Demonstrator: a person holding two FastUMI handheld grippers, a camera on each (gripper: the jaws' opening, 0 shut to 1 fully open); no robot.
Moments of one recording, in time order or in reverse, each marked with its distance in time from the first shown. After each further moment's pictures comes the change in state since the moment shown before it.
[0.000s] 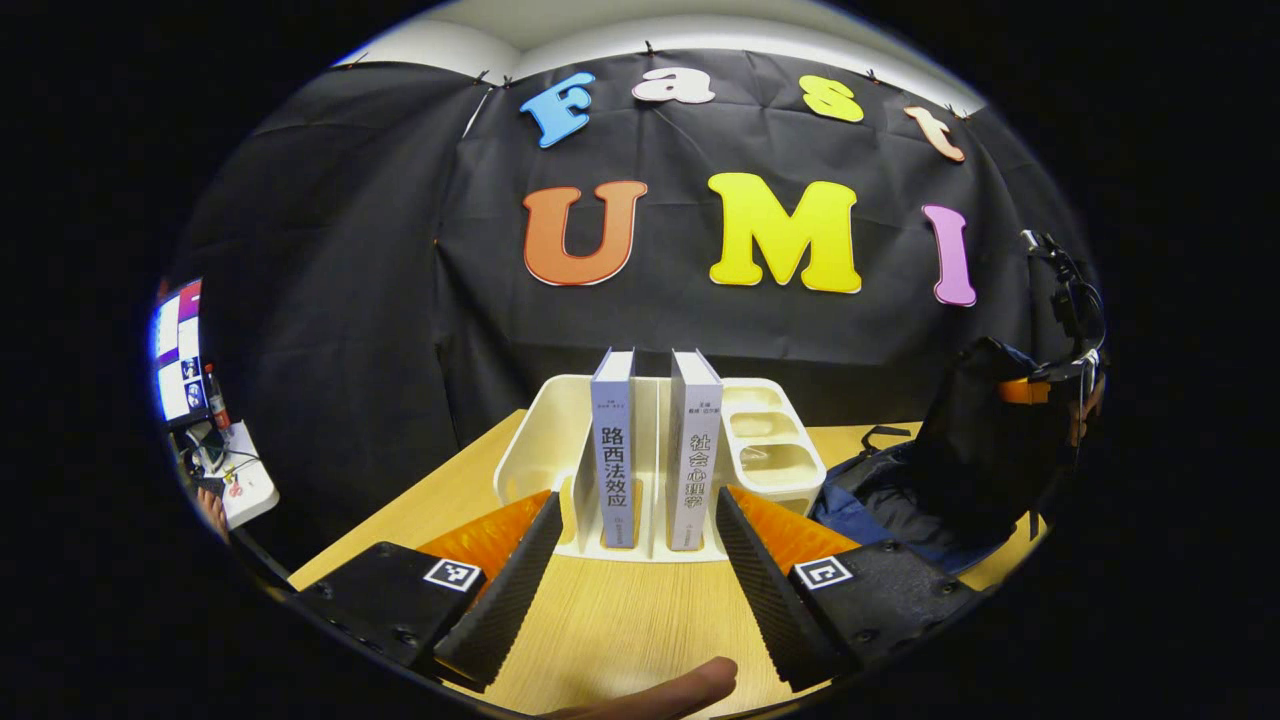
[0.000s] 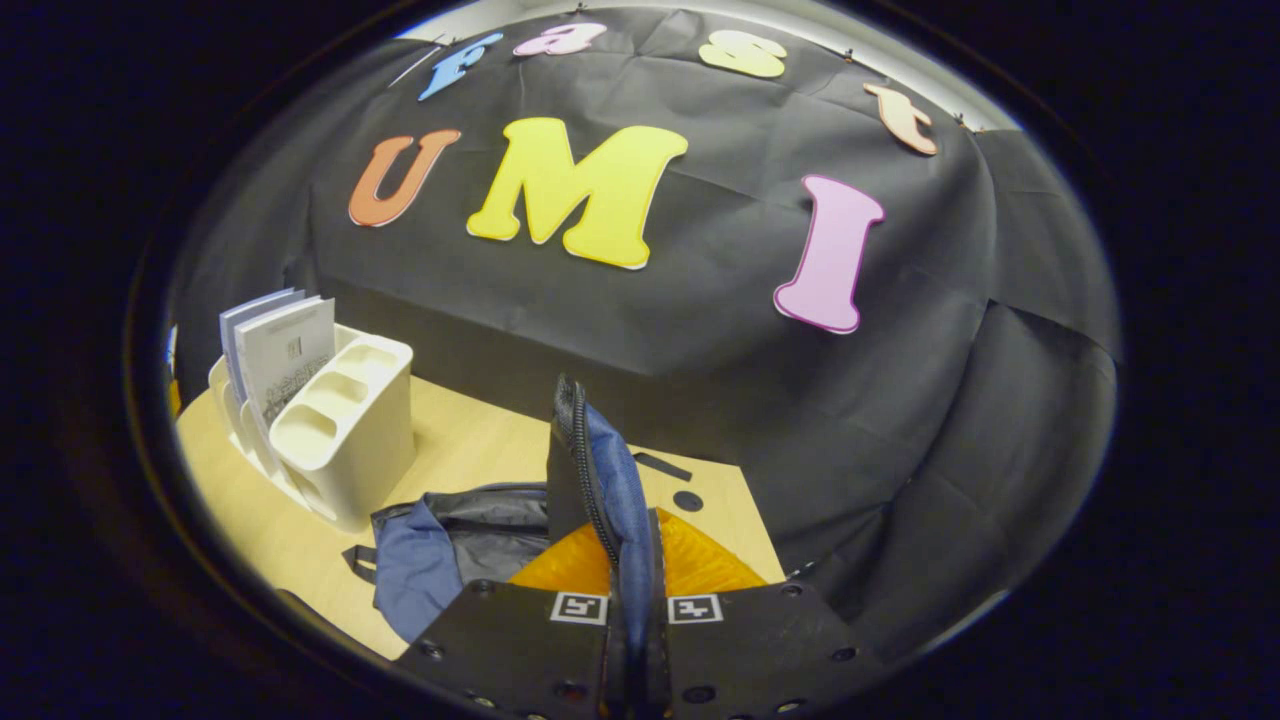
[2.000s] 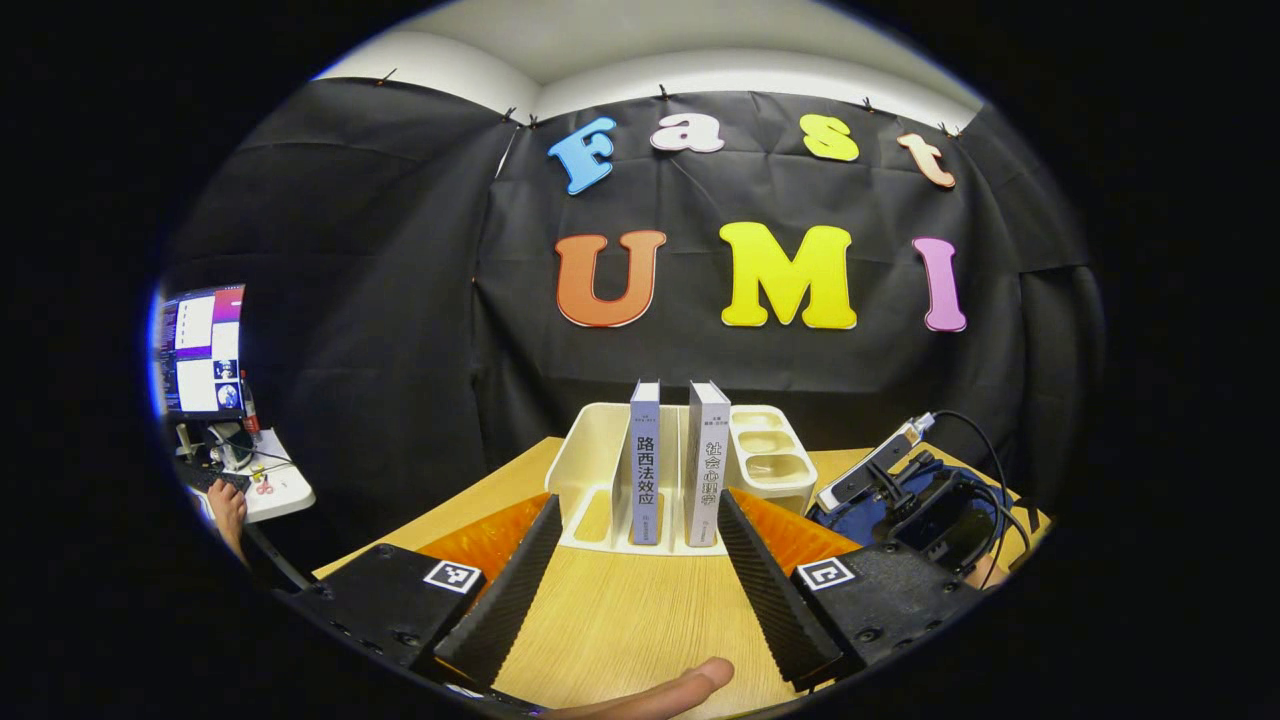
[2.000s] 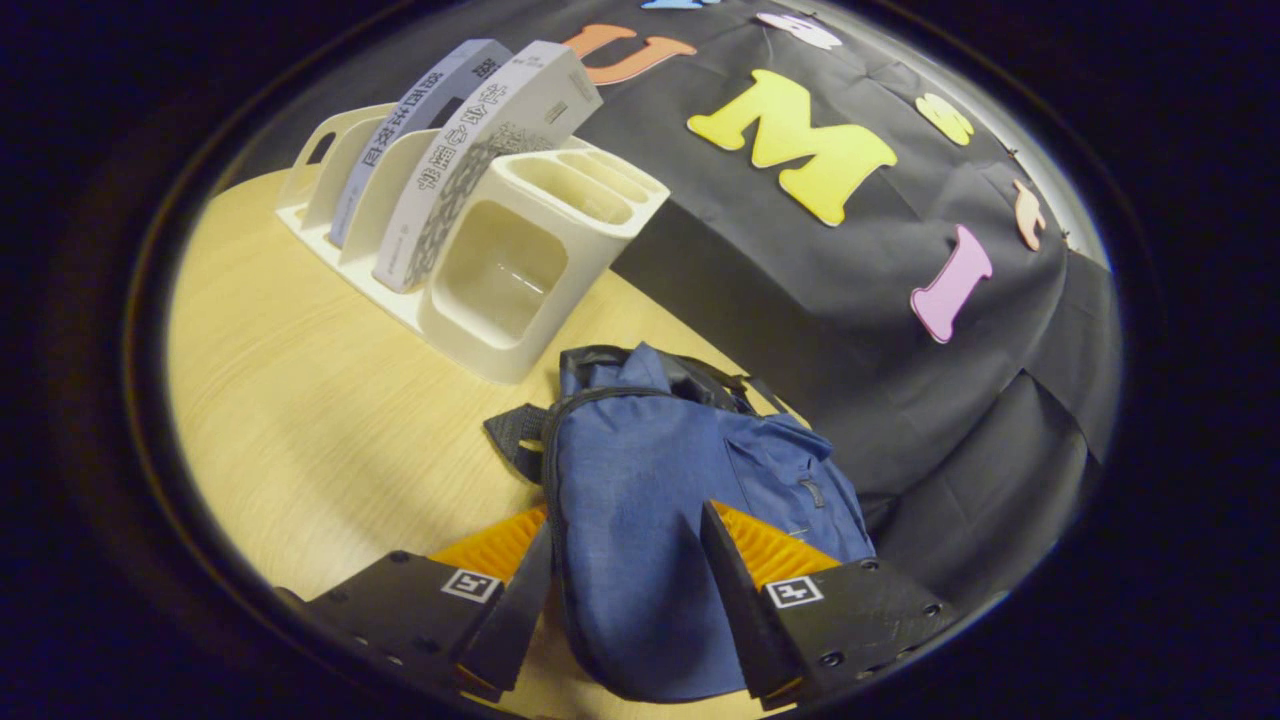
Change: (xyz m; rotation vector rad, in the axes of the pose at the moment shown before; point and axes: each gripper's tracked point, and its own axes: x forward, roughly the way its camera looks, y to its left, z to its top) left arm -0.081 0.027 -0.015 -0.033 -0.138 0.076; right arm -0.024 0.235 -0.171 -0.364 0.160 -0.060
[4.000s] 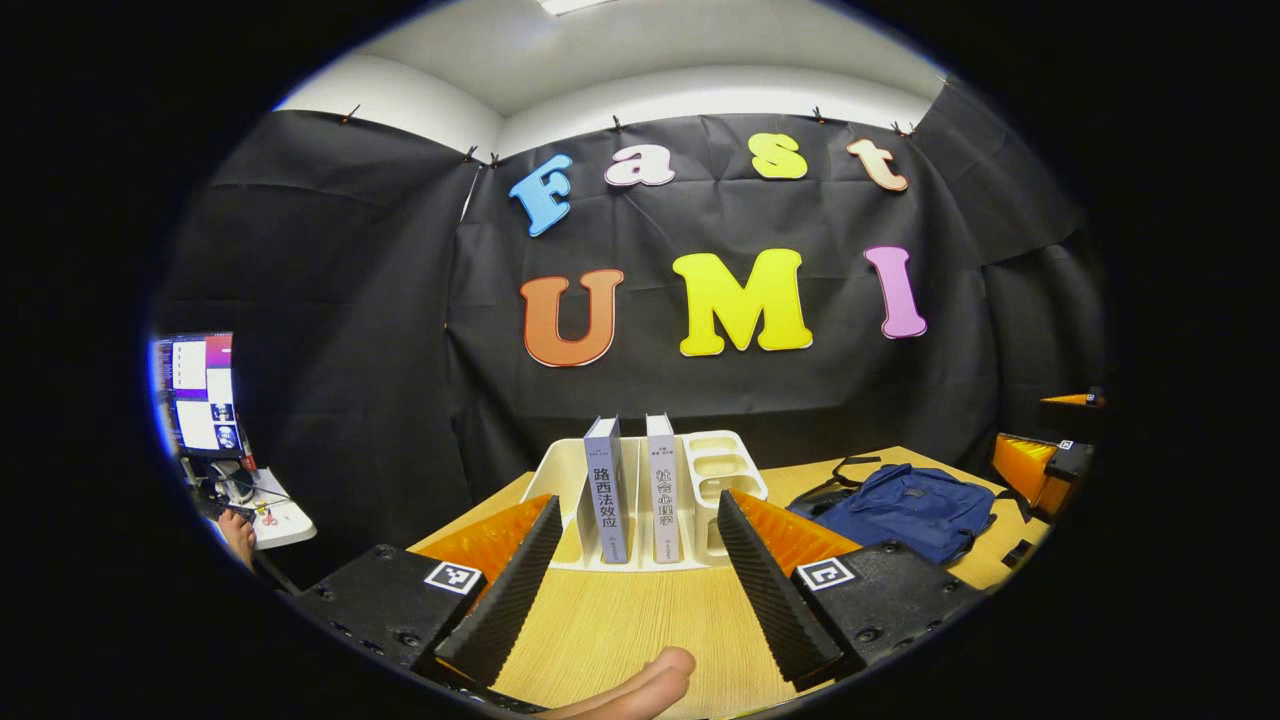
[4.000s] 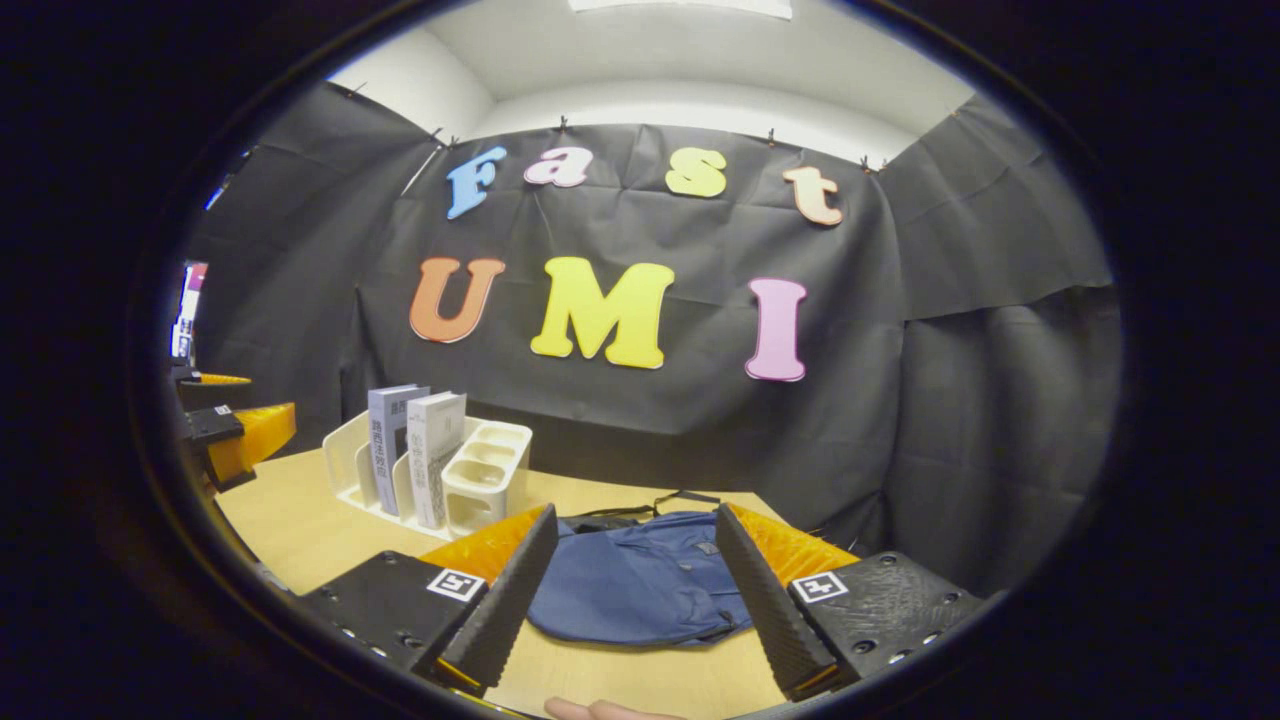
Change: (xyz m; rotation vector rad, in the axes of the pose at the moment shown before) left arm -0.032 -0.047 0.025 0.077 -0.097 -0.064; right arm -0.223 -0.175 0.001 0.538 -0.493 0.015
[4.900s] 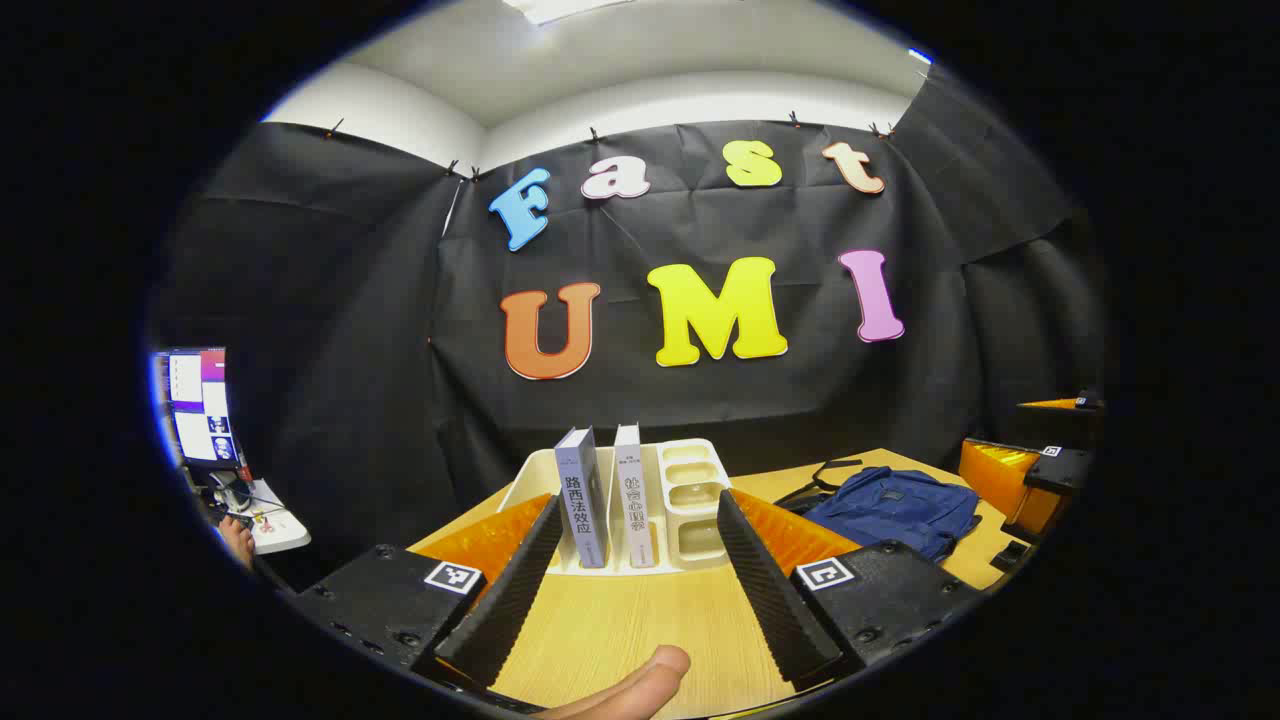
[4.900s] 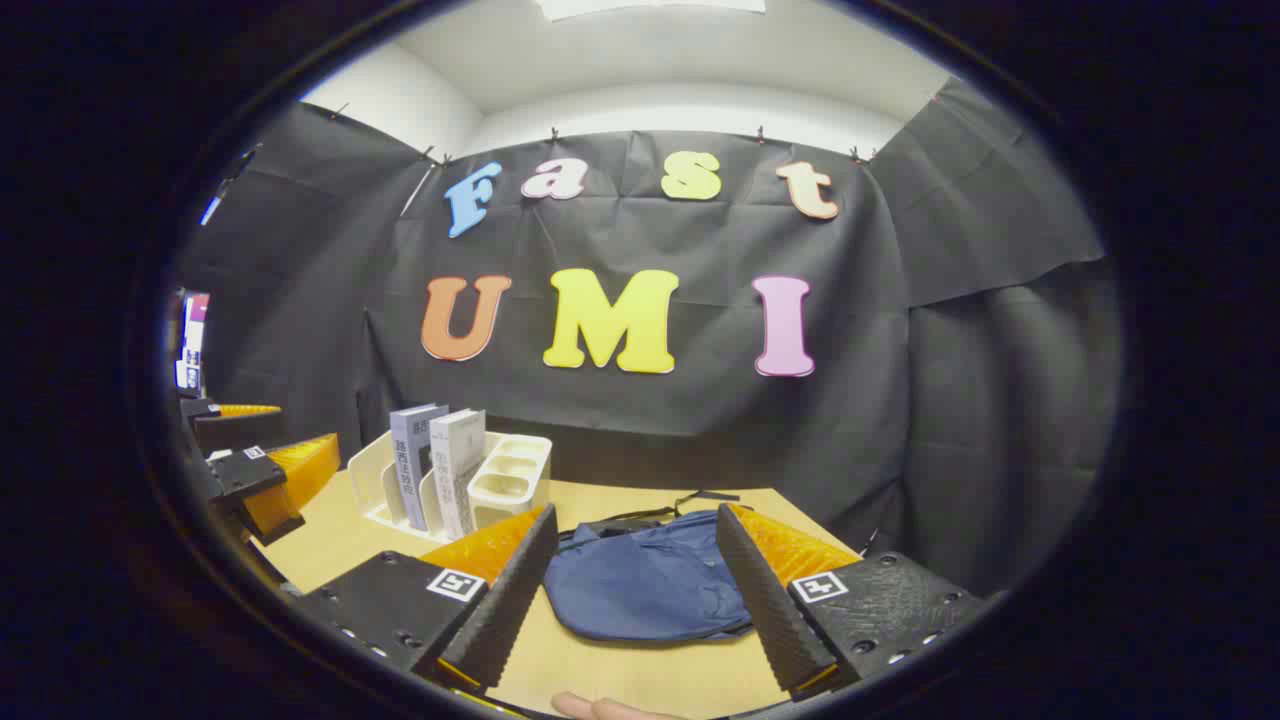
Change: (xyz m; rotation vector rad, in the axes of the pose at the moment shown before) left arm -0.014 -0.027 0.014 0.040 -0.047 -0.029; right arm -0.017 0.016 0.006 0.062 -0.018 0.040
